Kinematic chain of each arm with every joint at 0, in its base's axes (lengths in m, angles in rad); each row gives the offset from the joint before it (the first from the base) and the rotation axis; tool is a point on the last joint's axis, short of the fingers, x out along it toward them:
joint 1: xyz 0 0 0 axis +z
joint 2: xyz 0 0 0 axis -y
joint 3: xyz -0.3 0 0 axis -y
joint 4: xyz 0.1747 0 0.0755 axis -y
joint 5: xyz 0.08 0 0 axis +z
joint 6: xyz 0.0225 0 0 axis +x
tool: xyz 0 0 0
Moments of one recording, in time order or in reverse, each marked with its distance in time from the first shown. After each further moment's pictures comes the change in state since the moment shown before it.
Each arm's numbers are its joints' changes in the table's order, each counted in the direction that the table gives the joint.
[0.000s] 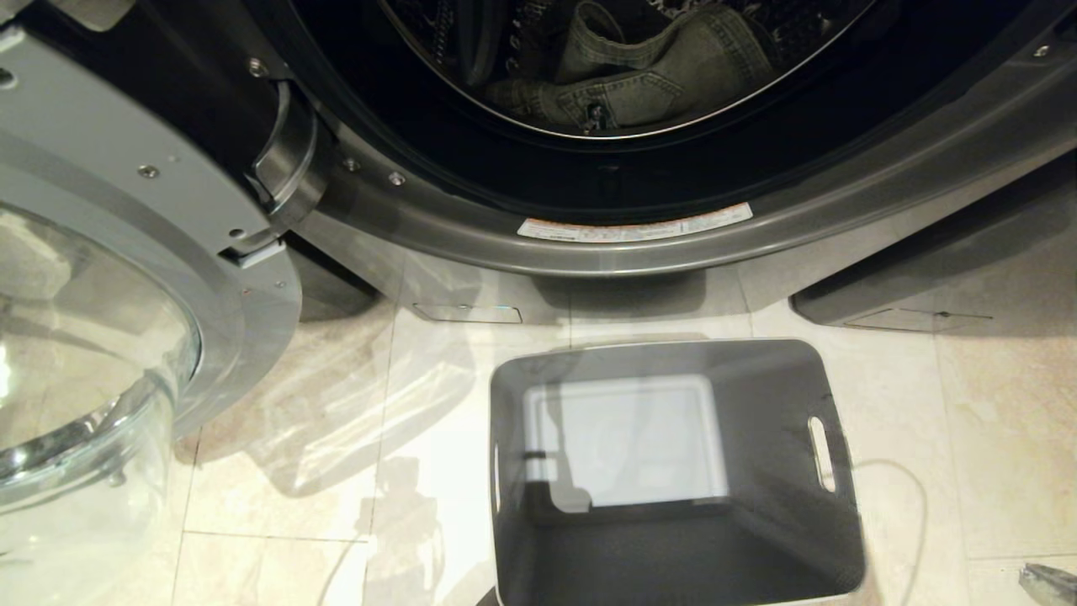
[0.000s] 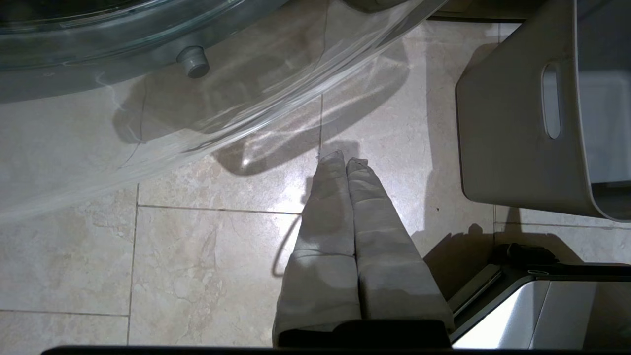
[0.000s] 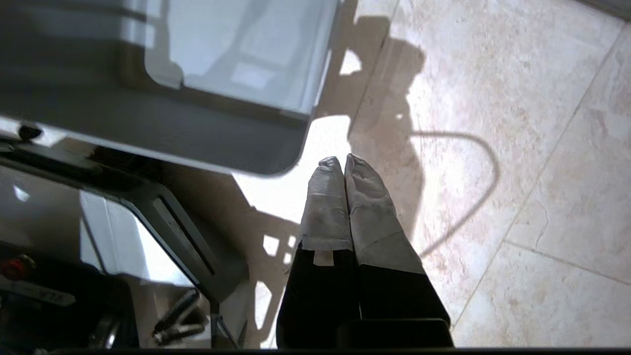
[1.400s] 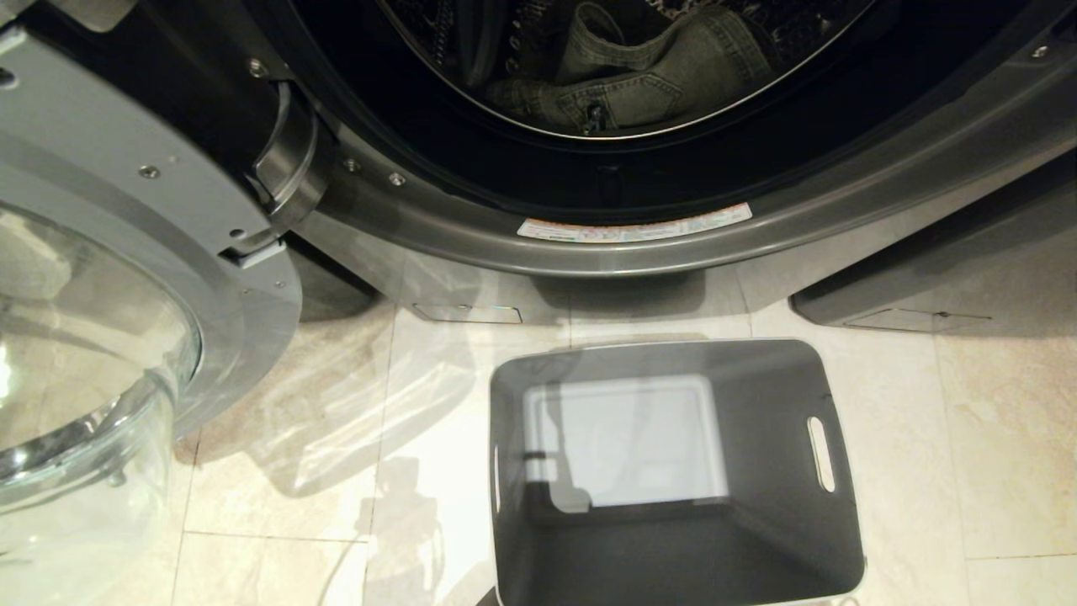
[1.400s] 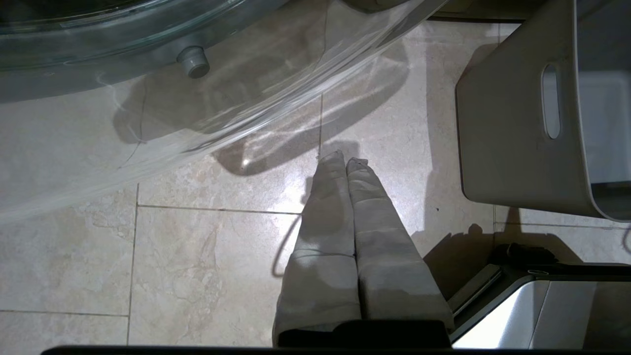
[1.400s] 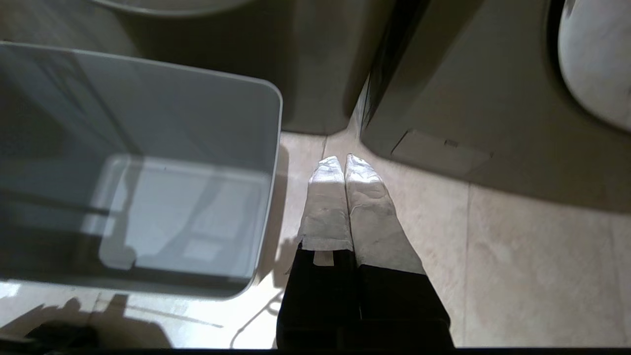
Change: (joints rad) left arm 0.000 0.000 0.000 0.000 0.000 0.000; right arm -0.150 0.588 -0.216 0.254 0.054 0.006
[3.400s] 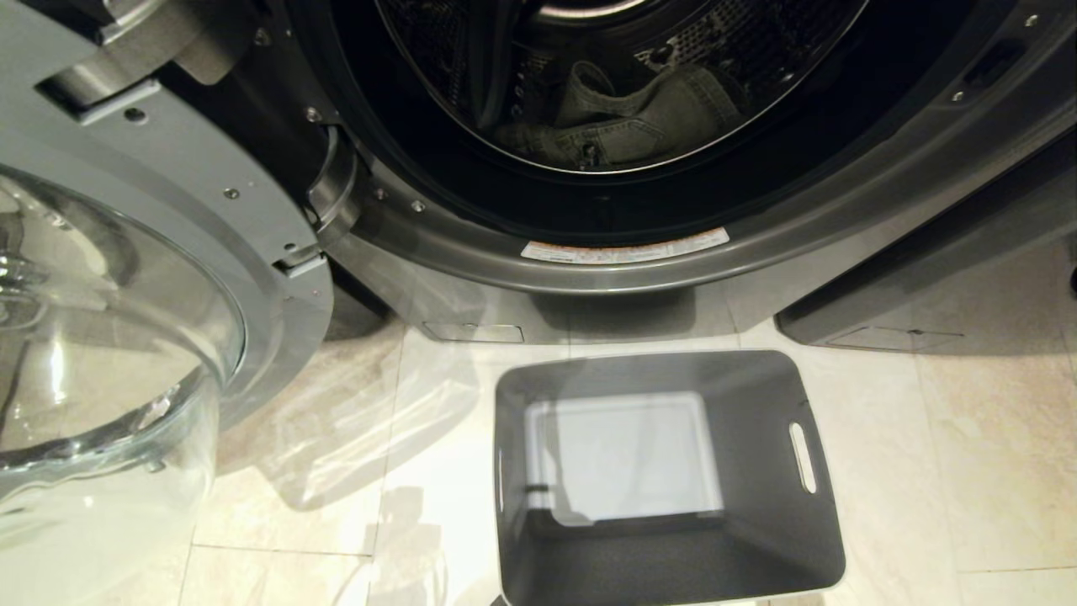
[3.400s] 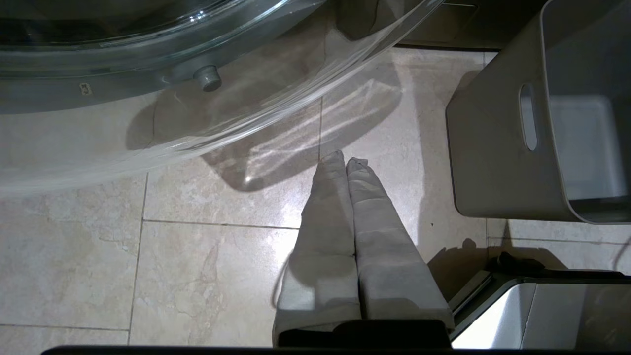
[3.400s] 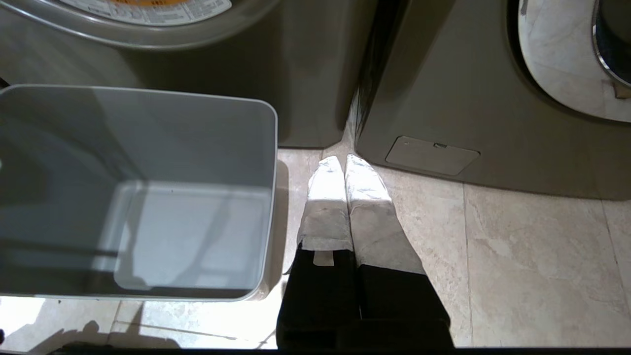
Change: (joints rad) left arm 0.000 0.000 0.000 0.000 0.000 -0.003; right arm 0.000 0.006 0.000 -0.026 -0.036 0.070
